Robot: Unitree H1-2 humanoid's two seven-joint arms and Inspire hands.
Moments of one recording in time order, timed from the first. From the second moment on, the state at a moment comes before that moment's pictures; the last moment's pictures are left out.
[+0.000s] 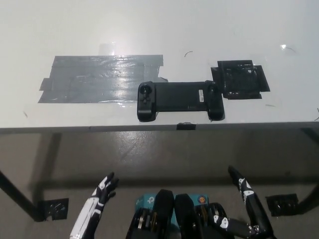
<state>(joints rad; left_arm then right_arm) 0.07 0.15 -0.12 0.02 0.06 -0.16 -0.09 0.01 -0.07 0.13 0.27 -0.14 -0.39 0.01</state>
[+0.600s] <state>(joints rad) -0.15 0.30 -0.09 -0.14 -0.12 0.00 -0.24 -0.04 -0.07 0.12 0.26 -0.14 -0.39 0.01</state>
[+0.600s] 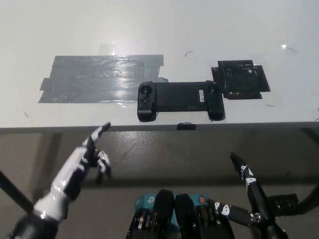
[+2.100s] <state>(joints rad) -0.71 0.49 -0.36 0.40 -0.49 0.45 -0.58 -0.06 -0.08 0.13 0.25 -0.16 -0.38 0.02</state>
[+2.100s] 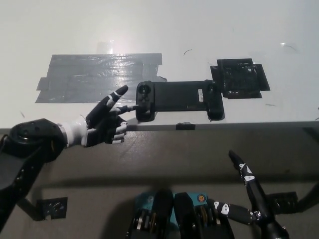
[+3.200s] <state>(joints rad) -0.96 0.58 -0.59 0.46 -0.37 0.46 -0.67 -0.06 -0.09 0.13 0.25 -0.17 -0.38 0.02</state>
